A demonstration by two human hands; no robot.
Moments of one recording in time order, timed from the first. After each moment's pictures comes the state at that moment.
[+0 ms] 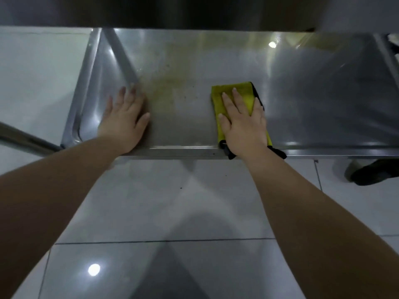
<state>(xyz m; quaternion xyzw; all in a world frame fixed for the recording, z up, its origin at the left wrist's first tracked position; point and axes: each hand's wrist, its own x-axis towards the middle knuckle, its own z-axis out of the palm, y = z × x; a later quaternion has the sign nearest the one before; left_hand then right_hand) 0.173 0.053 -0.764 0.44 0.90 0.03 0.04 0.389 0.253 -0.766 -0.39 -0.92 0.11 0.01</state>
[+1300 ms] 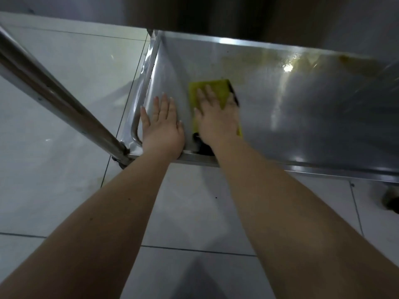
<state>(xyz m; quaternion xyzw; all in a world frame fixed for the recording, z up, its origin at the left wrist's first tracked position) 0.165 0.023 -0.773 0.33 0.94 0.08 0.03 0.223 0.152 -0.762 -0.30 -0.95 0.08 -0.04</state>
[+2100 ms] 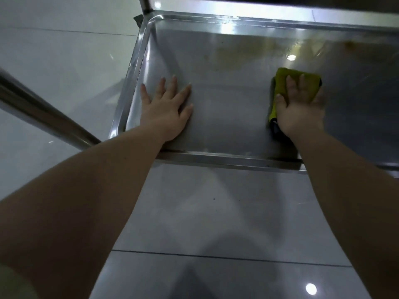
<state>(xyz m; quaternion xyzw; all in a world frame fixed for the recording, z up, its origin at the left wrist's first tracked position) 0.132 0.063 -0.770 0.43 0.90 0.03 0.04 0.333 0.304 -0.772 -0.47 -0.88 0.03 -0.02</state>
